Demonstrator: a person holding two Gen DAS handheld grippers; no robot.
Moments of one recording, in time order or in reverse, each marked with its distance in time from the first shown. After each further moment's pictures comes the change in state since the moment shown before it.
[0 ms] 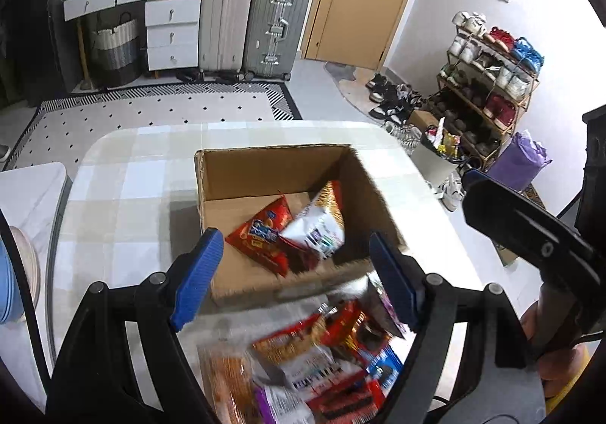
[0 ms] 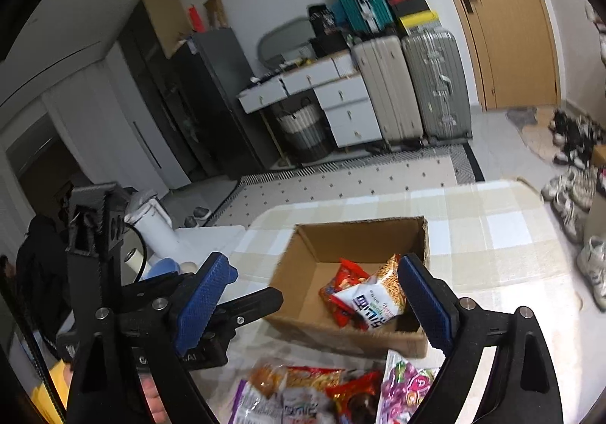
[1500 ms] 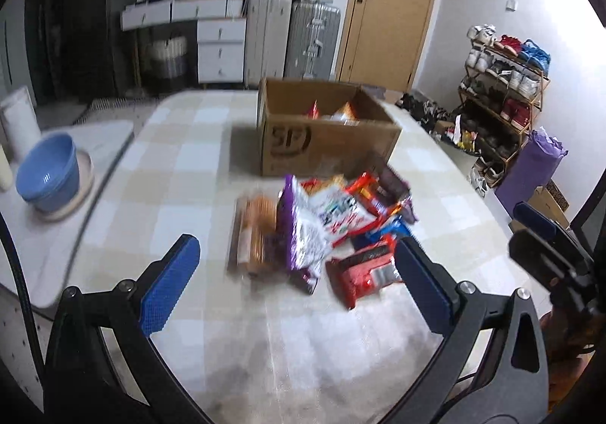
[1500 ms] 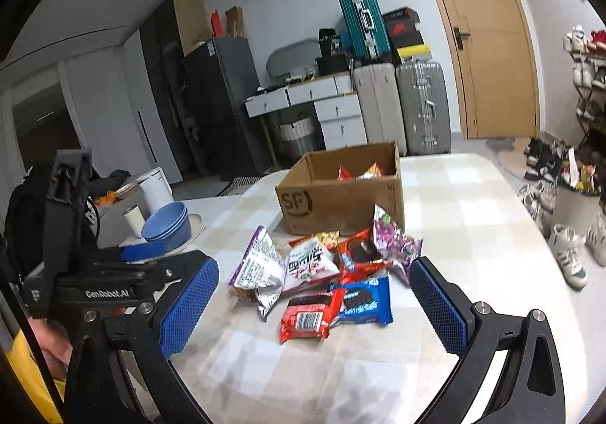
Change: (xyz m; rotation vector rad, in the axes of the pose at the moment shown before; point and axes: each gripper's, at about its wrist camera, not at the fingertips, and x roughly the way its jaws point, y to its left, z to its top) left arm -0.127 -0.017 -0.220 -0.052 -0.109 0.152; right arm -0.133 0.036 -0.202 -0.084 -0.095 -0.081
